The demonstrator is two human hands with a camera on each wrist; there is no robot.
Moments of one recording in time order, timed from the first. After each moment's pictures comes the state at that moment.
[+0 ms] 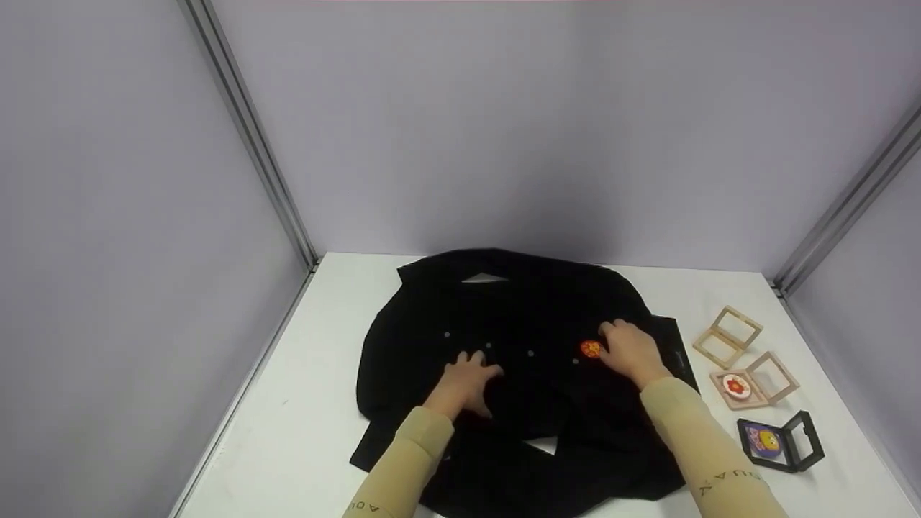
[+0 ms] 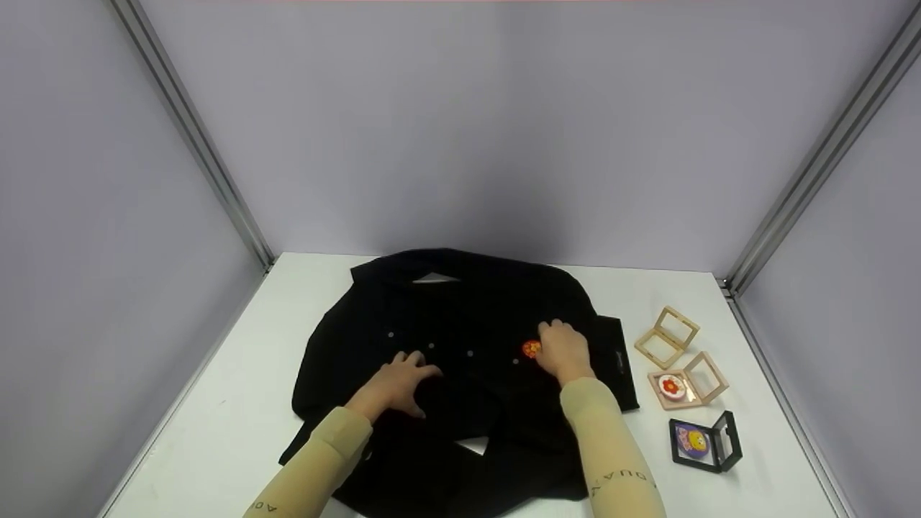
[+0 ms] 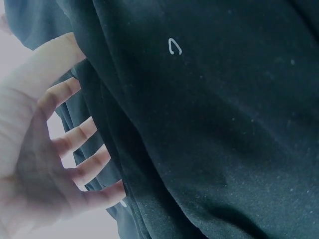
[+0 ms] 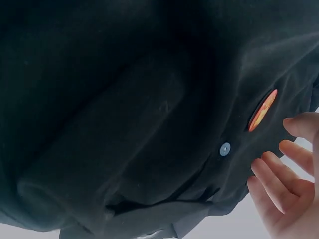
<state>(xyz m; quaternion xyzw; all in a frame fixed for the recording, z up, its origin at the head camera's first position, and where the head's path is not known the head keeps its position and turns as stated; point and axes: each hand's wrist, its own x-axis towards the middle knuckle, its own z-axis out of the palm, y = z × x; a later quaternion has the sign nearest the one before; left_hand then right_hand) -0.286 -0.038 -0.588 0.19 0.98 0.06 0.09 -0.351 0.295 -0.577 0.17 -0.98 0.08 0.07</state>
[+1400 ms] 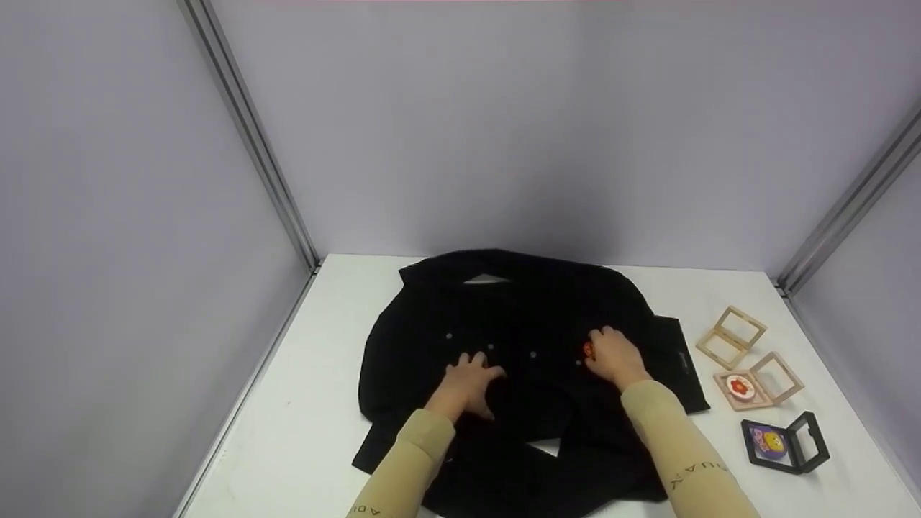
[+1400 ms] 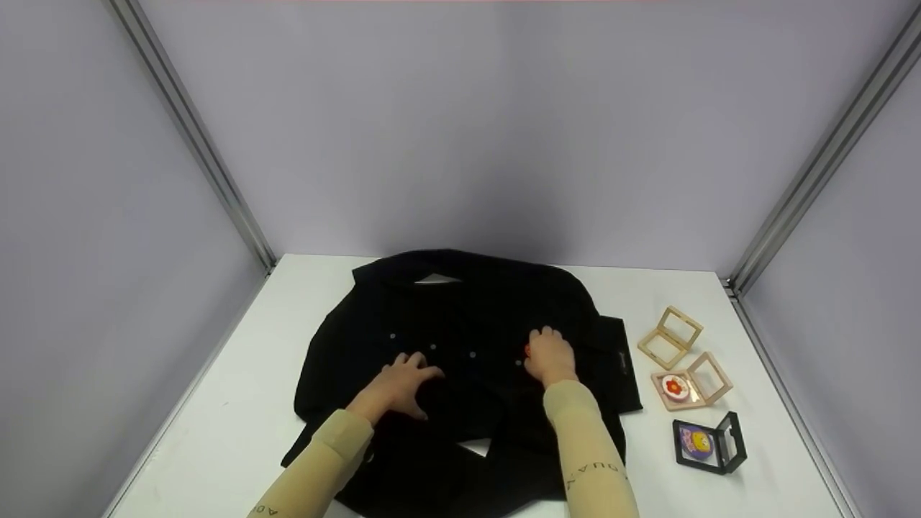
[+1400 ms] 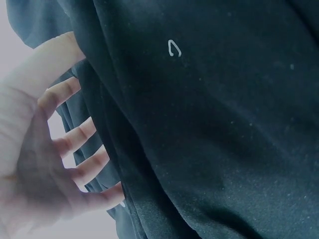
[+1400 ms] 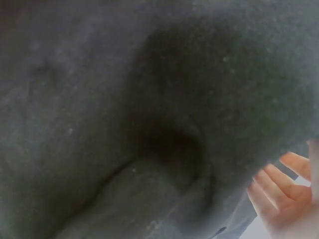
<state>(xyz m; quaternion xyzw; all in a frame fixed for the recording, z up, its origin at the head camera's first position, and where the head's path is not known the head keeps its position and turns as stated) -0.286 -0.039 -0.588 0.19 0.98 0.06 0.09 -0.359 0.274 -0.608 0.14 -0.99 0.09 0.02</state>
